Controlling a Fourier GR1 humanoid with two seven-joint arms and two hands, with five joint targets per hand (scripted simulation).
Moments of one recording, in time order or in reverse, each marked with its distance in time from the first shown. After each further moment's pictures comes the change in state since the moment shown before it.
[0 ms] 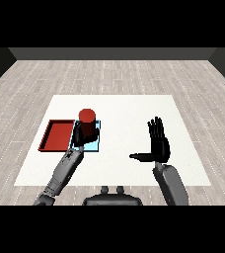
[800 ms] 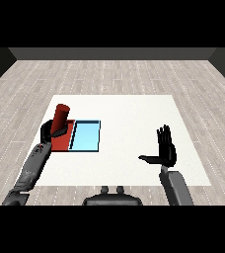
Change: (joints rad) left arm -0.059 0.354 0.168 0.390 -0.109 -0.108 0.188; right arm 0.131 -0.021 -0.108 0.096 -0.046 0.077 -0.080
